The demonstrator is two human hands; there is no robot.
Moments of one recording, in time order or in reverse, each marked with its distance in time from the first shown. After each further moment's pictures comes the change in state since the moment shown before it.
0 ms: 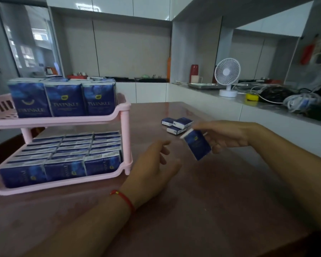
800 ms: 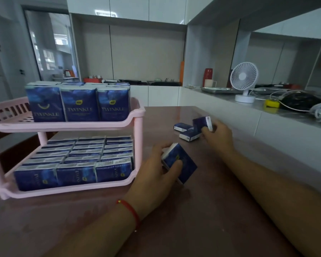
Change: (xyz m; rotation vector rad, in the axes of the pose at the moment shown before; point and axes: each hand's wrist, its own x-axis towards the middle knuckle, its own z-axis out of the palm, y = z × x) left_hand 0.002 -0.007 -0.004 -0.341 0.108 -0.120; right_hand 0.115 0.037 0.021 -0.031 0.958 -0.286
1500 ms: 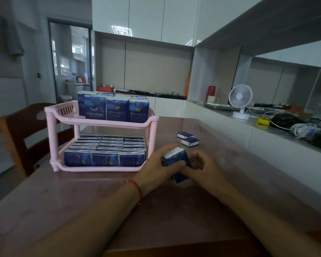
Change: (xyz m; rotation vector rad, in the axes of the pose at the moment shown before) left_hand -0.033 0.034 -0.020 -0.173 -0.065 -0.070; right_hand -0.184 -0.093 -0.055 0.153 -0.412 -0.144
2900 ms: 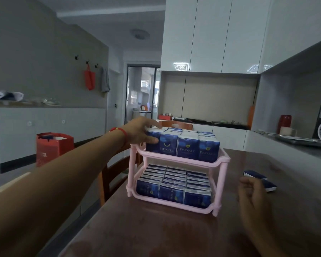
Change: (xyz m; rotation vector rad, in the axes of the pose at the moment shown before) left_hand 0.048 0.096 -0.279 0.934 0.138 -0.111; right_hand 0.066 -0.004 0.085 0.076 0.424 -0.126
